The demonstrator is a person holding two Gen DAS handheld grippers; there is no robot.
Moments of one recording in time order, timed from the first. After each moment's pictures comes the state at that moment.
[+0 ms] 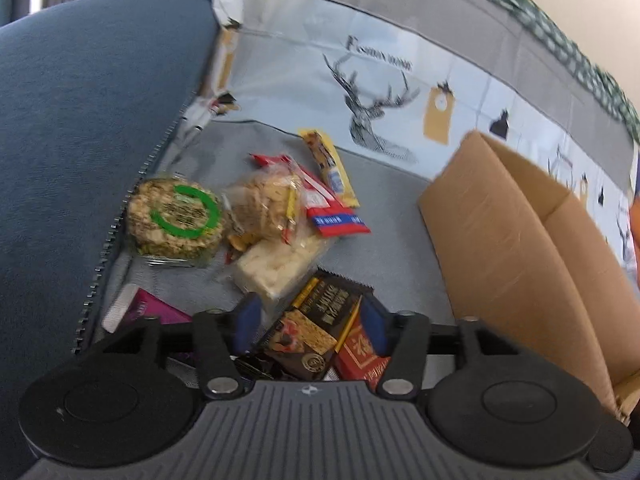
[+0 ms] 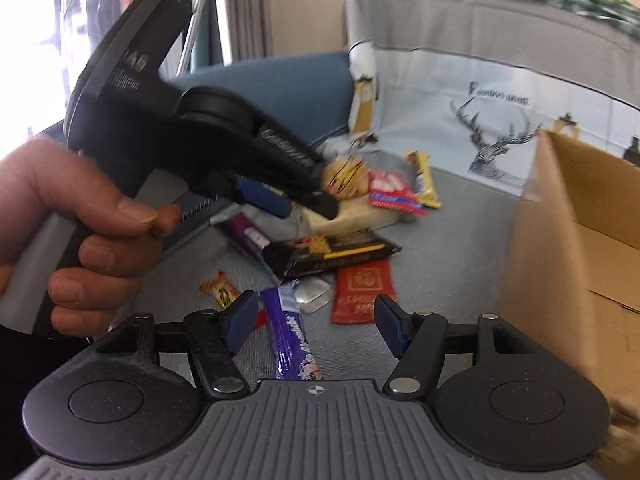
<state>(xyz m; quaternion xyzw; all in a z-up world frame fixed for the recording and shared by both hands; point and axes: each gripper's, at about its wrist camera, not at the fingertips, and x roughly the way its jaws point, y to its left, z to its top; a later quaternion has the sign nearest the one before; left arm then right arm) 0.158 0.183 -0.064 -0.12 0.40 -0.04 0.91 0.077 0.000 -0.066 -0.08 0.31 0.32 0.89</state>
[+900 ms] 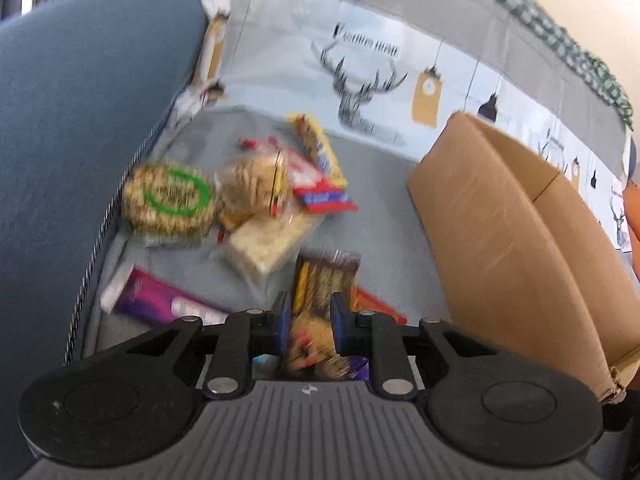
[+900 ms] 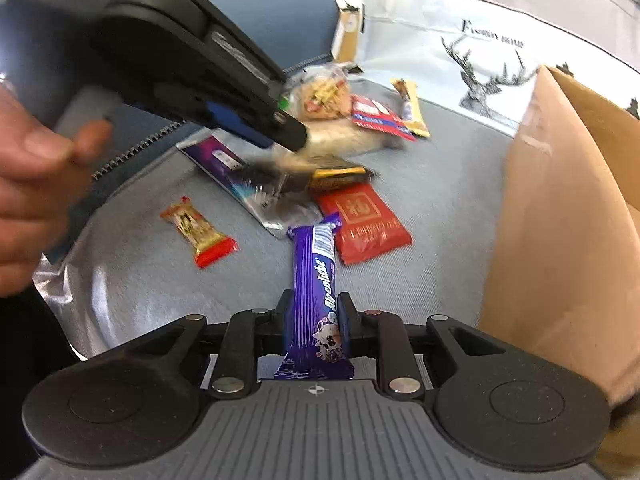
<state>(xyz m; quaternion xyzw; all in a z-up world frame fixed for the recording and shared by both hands) 0.147 0.179 -0.067 -0.12 0.42 -0.05 0.90 0.085 0.003 -0.099 -0.12 0.39 0.27 0.87</state>
